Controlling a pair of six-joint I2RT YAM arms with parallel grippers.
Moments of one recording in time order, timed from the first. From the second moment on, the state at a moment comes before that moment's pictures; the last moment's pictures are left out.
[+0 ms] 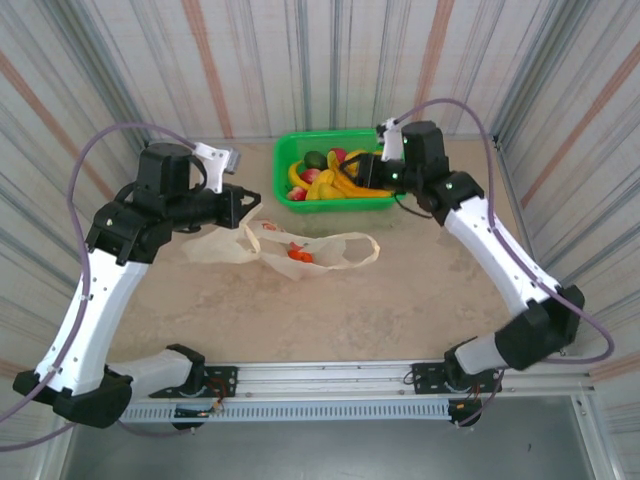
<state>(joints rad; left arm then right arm) -0.43 1.15 1.58 -1.02 0.38 -0.26 0.42 1.47 1.47 -0.50 -0.35 0.51</state>
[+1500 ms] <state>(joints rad) -0.46 1.14 1.61 -1.00 0.40 -0.28 0.12 1.33 1.11 -0.96 0.26 0.70</state>
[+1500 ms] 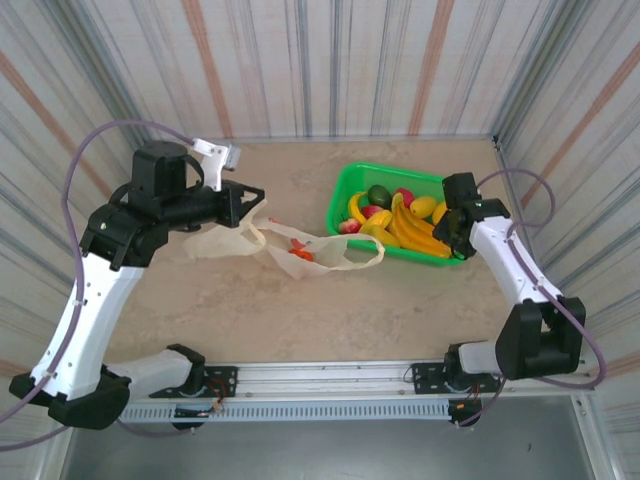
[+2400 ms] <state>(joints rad) -0.47 1.12 1.61 -1.00 0.39 -0.28 0.02 1.93 1.65 -0.94 -0.11 1.17</state>
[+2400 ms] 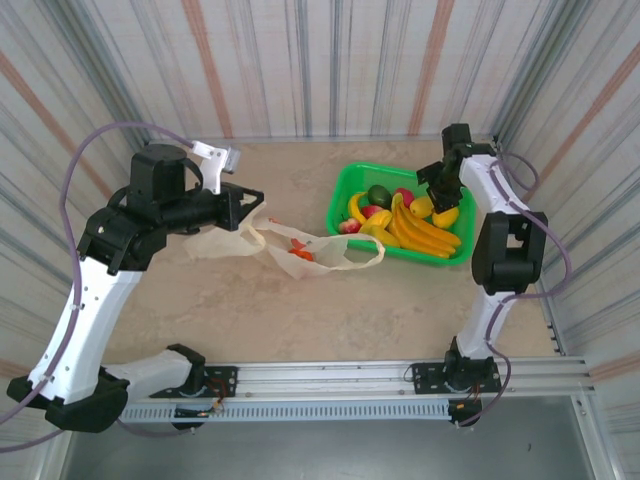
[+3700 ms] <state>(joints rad) -0.47 1.12 1.62 -1.03 0.36 -0.27 0.48 1.14 1.41 -0.61 -0.64 0.32</state>
